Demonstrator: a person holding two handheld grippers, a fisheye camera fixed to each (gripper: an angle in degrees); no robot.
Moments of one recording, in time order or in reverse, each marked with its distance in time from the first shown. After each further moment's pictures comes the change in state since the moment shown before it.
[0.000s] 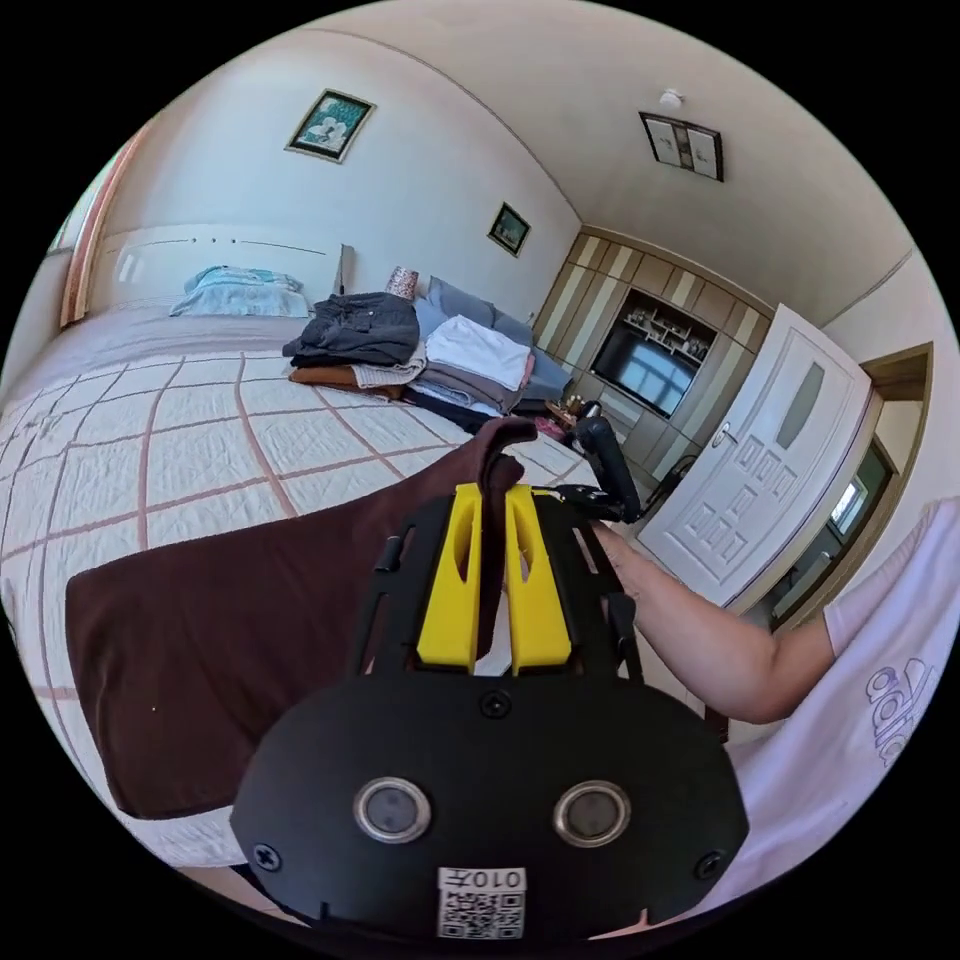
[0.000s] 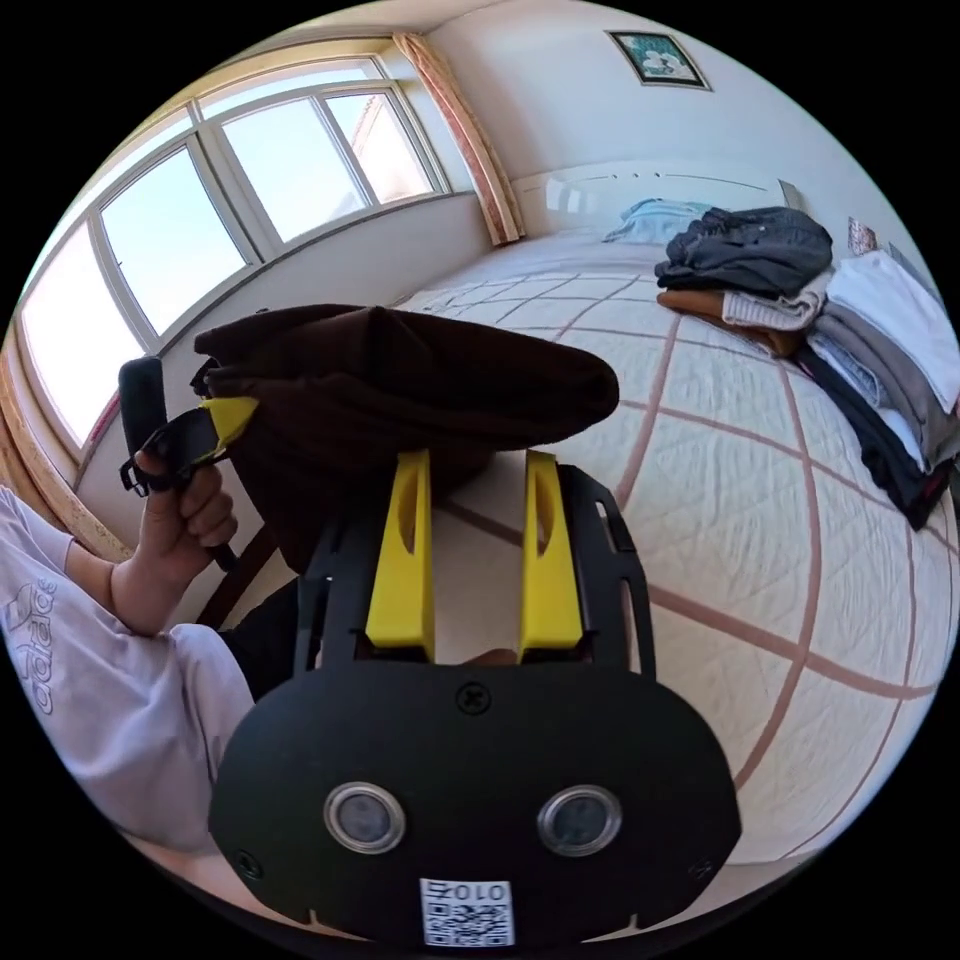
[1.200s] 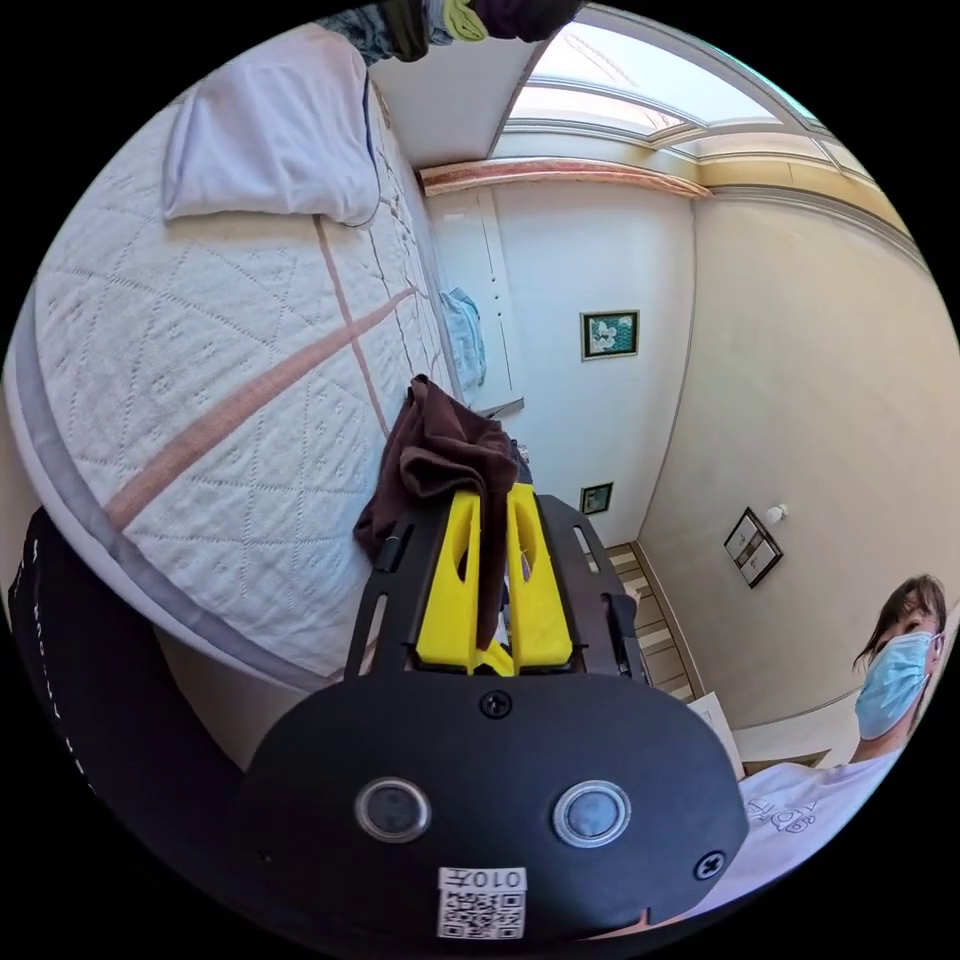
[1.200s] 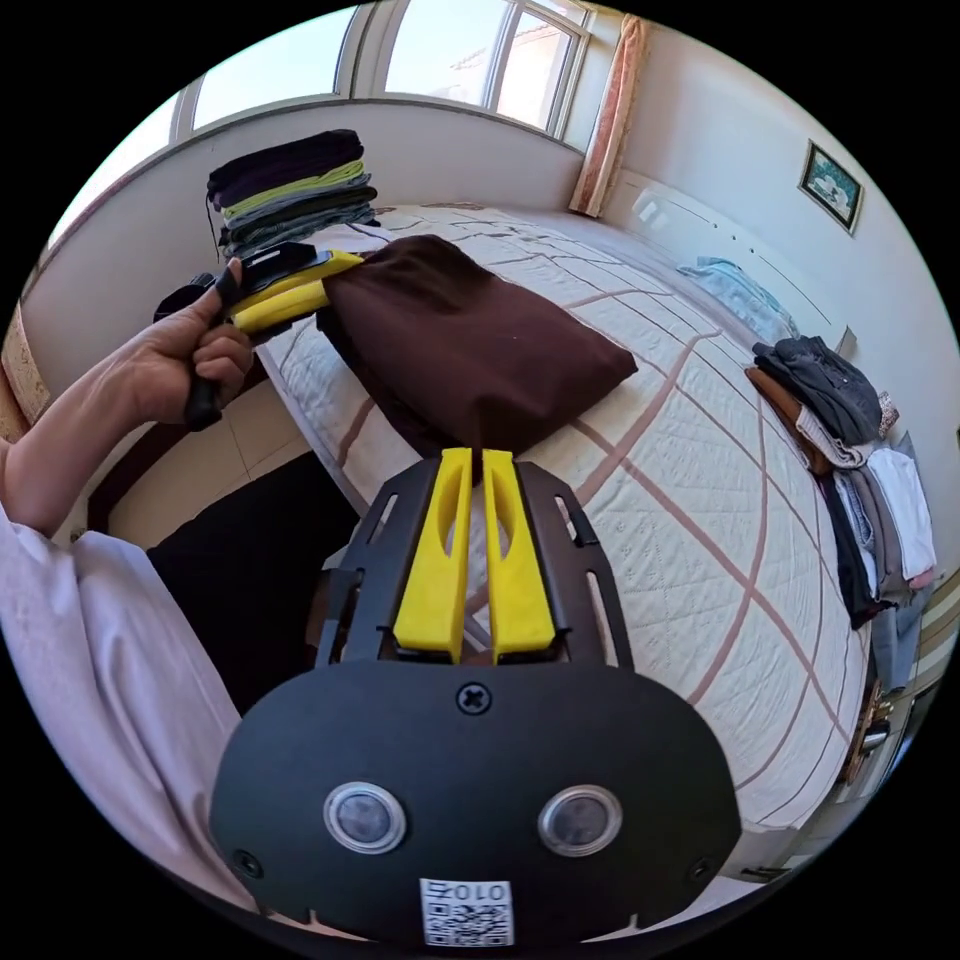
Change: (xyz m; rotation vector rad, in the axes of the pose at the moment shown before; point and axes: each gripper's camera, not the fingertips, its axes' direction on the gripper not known) left arm -0.294 0.146 -0.254 0.480 0.126 -0.927; right arm -0.236 -0.010 0.126 -0.208 0.278 -0.323
